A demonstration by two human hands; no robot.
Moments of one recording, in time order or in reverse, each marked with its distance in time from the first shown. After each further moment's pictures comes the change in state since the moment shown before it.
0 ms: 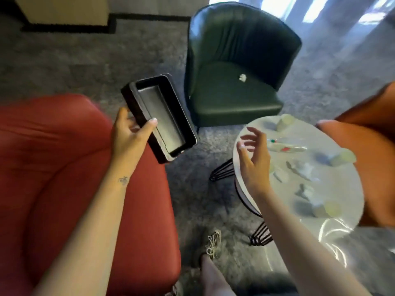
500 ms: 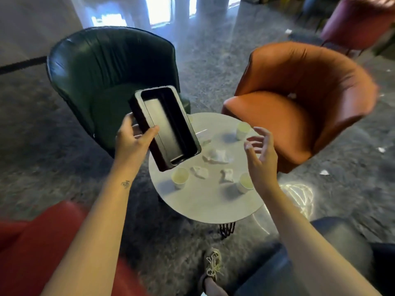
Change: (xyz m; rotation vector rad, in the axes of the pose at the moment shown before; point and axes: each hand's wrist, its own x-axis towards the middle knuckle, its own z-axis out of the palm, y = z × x) left_hand -0.030 0.075 0.285 -0.023 -0.558 0.125; right_hand 0.010 0.083 -0.259 -0.136 0.507 0.153
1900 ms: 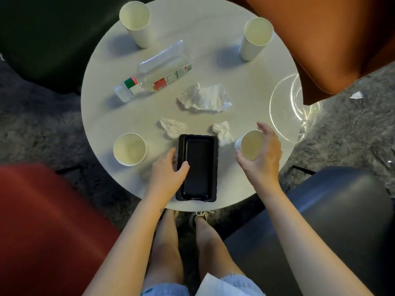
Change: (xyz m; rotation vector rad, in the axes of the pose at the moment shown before) left_hand -0.027 -0.266 0.192 0.517 -0.493 -0.523; right_hand -0.002 0.259 0.025 -0.432 -0.240 0.366
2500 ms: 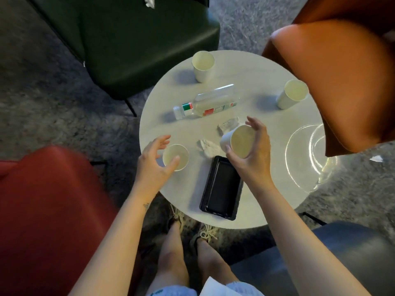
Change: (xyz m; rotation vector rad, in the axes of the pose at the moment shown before) left_hand -0.034 0.002 -0.114 -0.129 0.410 0.159; right_hand 0.023 -0.124 0.021 0.193 -0.088 -0.337
